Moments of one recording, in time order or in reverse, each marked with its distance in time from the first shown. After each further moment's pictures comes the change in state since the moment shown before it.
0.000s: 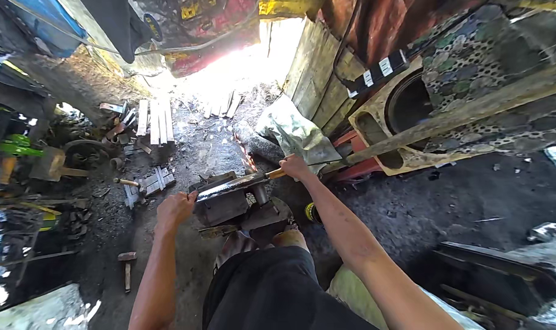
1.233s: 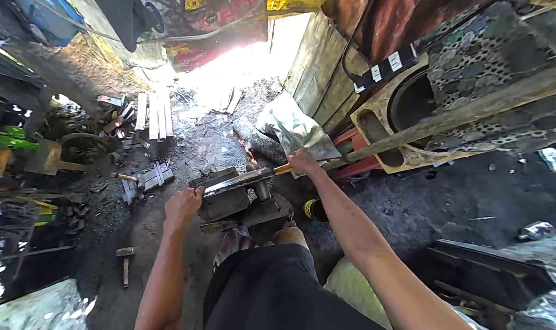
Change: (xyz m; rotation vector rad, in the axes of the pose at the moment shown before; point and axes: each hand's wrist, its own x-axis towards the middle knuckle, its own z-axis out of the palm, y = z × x) left_hand -0.003 0.012 0.017 -0.038 0.064 -0.006; right_hand -0.008 0.004 -0.018 -0.004 0.014 0.043
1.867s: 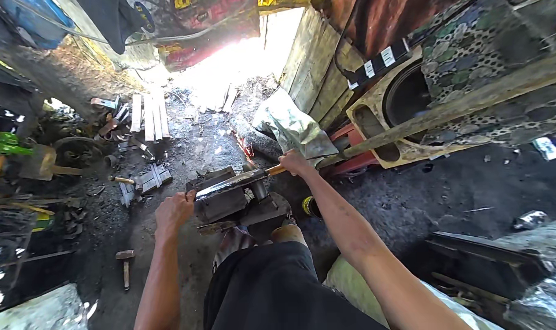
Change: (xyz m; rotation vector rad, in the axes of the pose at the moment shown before) left_hand -0.018 -0.003 -0.014 0.013 0.011 -0.029; right_hand 0.002 -0.004 0.014 0.007 -0.038 -0.027
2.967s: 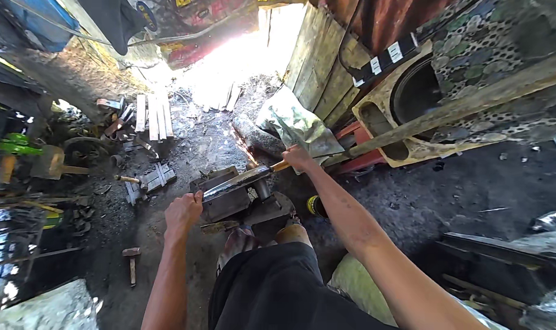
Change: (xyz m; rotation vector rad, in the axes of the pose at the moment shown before) left_hand -0.008 0.013 0.007 0.030 -0.021 0.001; right_hand 0.028 0.005 0.000 0.012 -0.004 0.003
